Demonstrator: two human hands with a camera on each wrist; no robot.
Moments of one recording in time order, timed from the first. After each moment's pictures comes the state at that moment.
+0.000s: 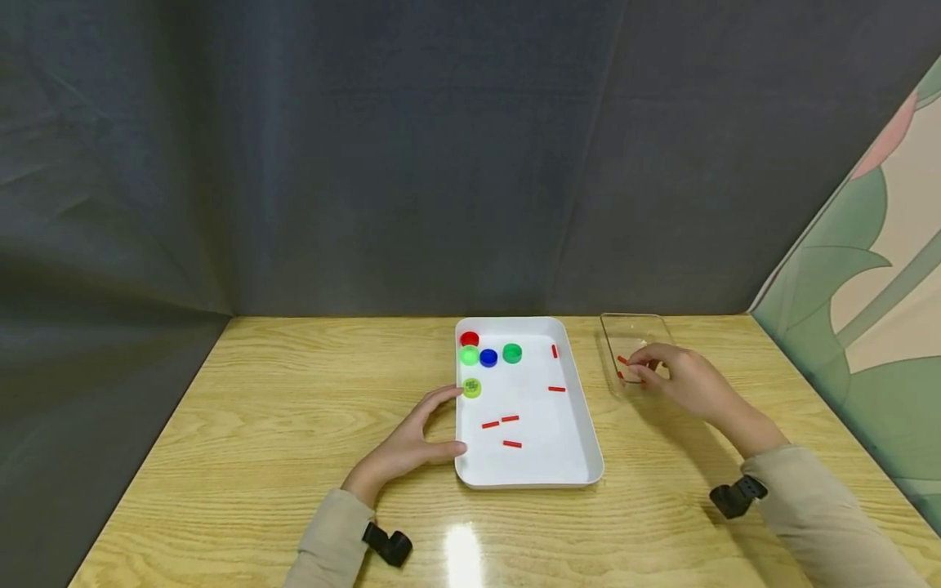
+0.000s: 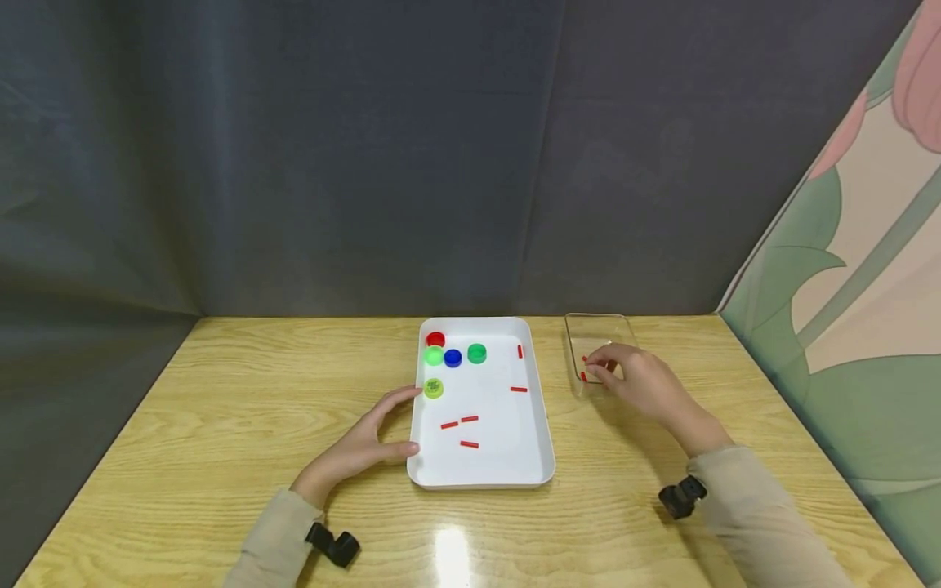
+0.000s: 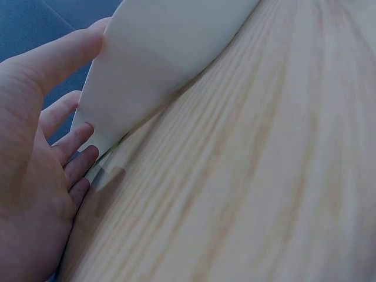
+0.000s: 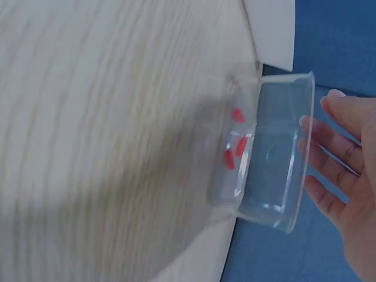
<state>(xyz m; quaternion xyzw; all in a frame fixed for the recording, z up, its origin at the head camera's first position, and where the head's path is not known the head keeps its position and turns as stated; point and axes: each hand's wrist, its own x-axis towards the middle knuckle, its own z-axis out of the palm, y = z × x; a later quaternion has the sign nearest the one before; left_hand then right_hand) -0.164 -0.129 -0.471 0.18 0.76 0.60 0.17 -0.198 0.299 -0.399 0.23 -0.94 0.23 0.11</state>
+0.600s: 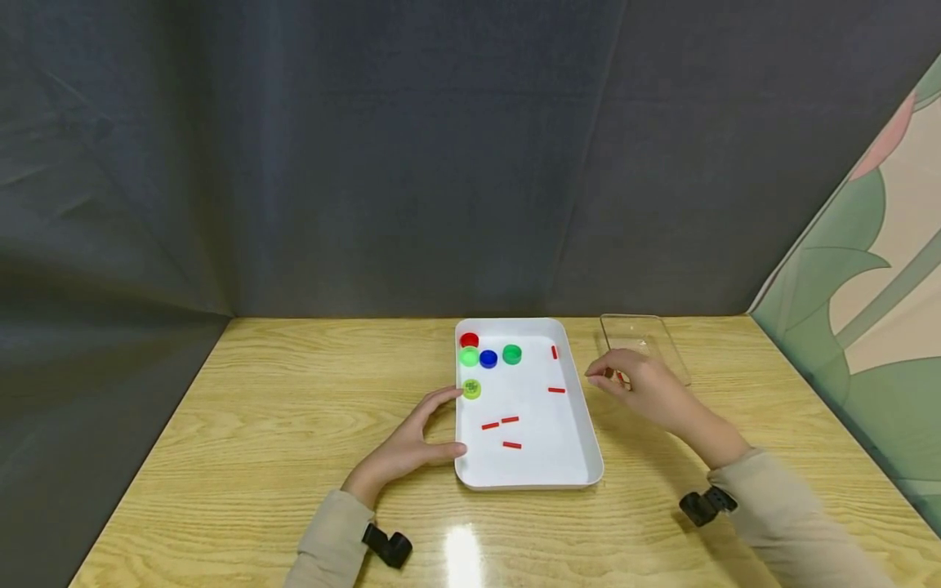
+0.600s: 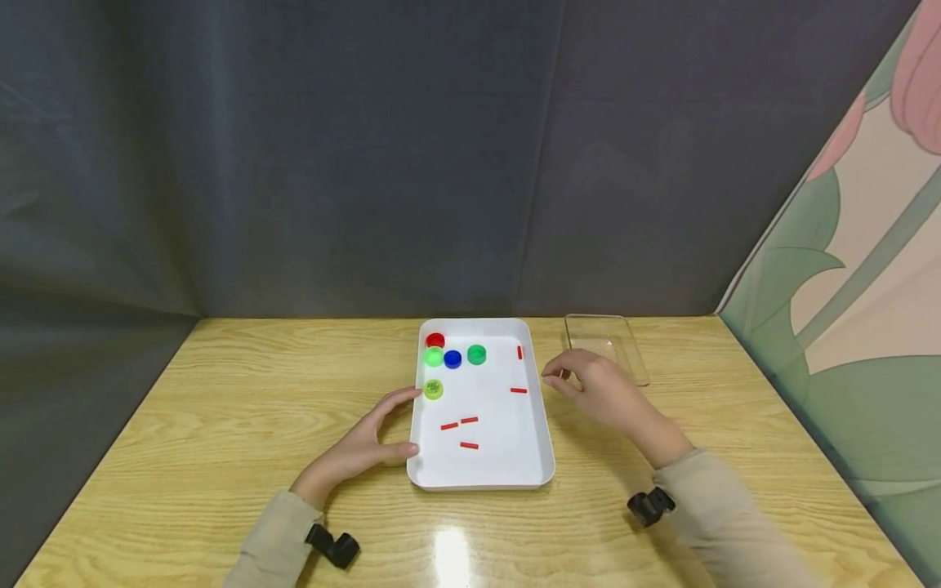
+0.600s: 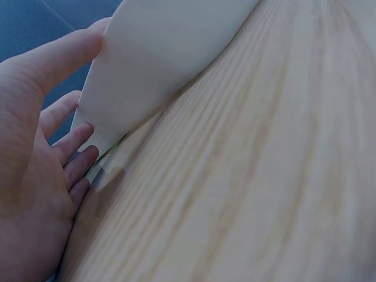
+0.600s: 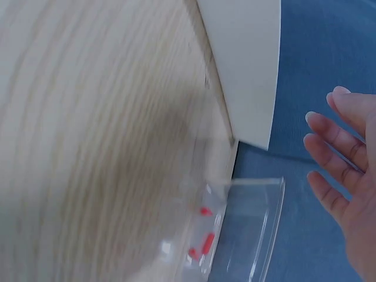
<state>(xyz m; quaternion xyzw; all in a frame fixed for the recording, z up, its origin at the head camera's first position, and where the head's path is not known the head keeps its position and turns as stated) -0.163 -0.129 -0.469 0.18 0.76 0.60 0.17 -0.192 0.247 -0.396 0.32 -0.90 0.24 0.15</state>
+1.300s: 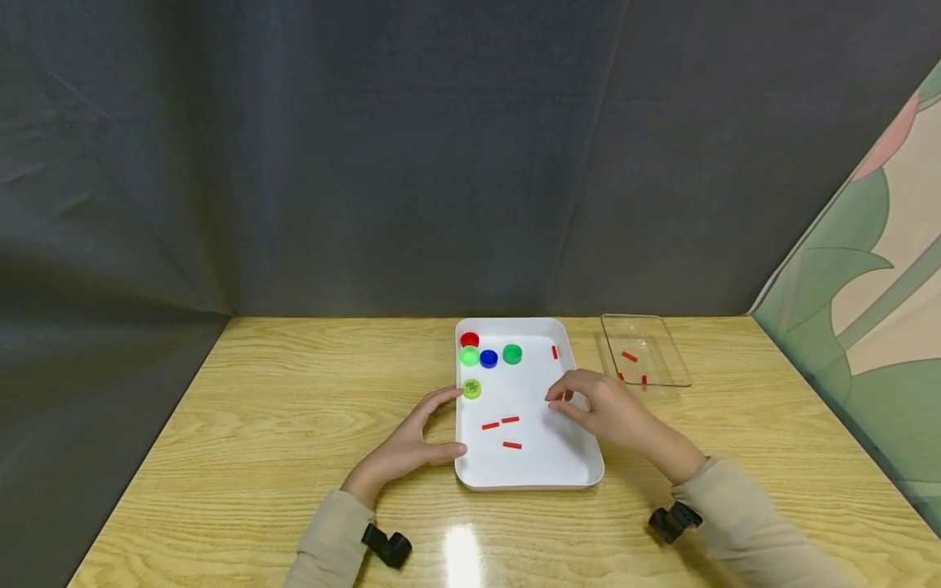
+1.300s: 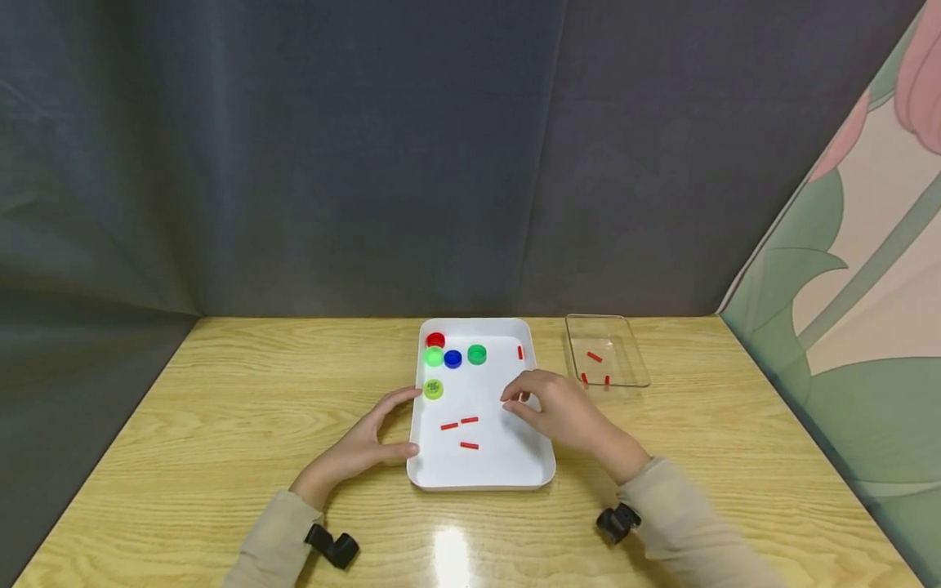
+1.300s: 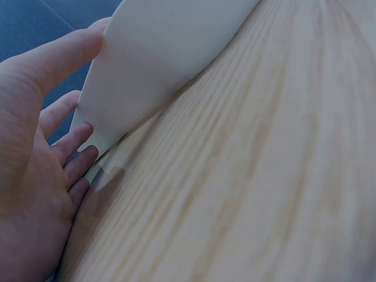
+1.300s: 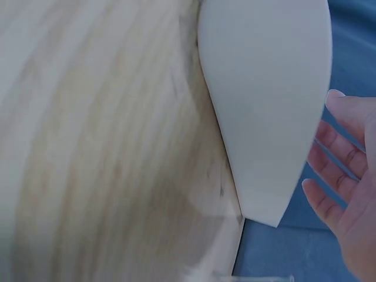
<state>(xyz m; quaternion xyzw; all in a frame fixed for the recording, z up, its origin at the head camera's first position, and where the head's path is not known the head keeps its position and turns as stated) -0.163 -0.129 -0.470 0.18 0.76 0.60 0.17 -0.179 0.200 -0.414 0.34 -0.89 0.29 0.09</state>
